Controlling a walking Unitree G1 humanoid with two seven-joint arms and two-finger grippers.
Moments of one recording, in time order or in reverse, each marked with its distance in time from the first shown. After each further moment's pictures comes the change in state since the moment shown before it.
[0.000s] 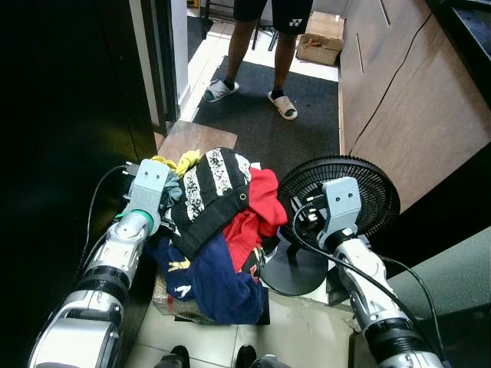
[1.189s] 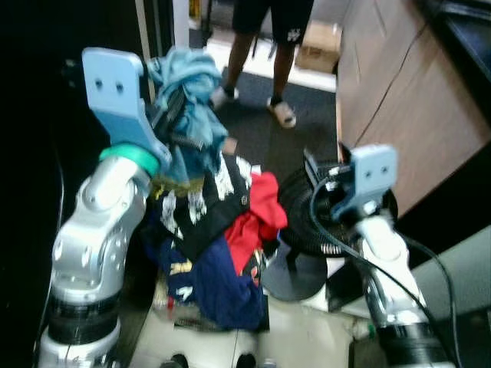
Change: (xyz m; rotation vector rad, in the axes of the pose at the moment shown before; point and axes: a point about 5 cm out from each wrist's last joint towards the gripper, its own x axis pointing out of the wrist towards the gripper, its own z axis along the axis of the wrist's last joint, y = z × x) left arm -0.117 -0.025 0.164 -0.223 -0.640 -0.233; right arm -0.012 -0.008 0.099 -0.034 -0.357 -0.087
